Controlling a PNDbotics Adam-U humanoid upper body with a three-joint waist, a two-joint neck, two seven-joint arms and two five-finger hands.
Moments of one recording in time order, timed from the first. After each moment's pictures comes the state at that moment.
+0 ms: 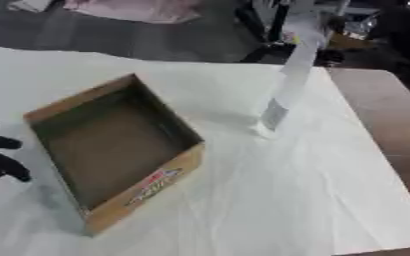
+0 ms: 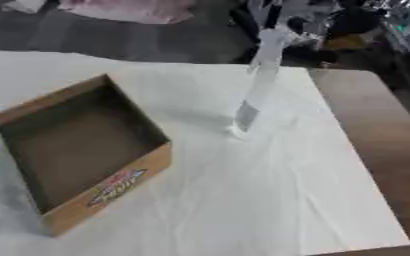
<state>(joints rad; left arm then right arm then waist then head) -0.07 0.31 0.07 -1.98 0.24 -0.19 -0.30 -1.20 -0.73 0.25 -0.76 -0.04 -0.59 0.59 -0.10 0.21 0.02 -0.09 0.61</state>
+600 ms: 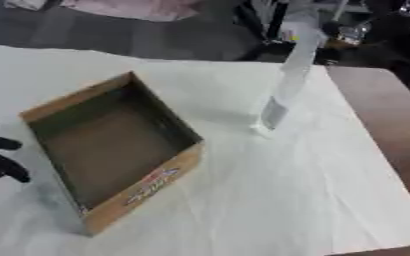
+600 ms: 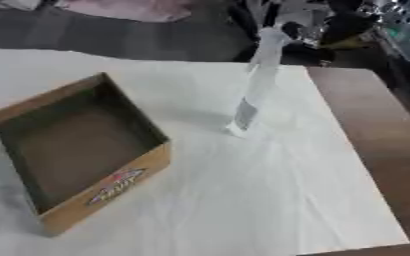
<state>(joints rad) -0.07 0.31 0.07 -1.98 0.23 -0.19 -0.30 -1.17 -0.74 0.30 -0.82 -0.10 -0.59 0.60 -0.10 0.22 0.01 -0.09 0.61</state>
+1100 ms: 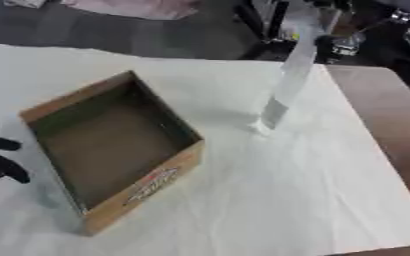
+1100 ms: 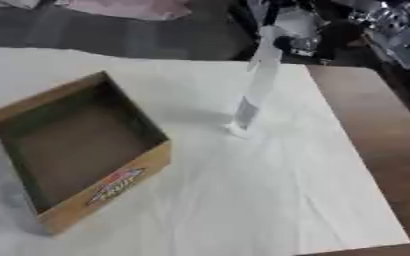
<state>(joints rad) -0.07 0.31 0.07 -1.98 0.23 -0.19 -0.30 -1.15 -0.75 0.35 -0.88 -0.14 -0.55 0.63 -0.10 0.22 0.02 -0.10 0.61</state>
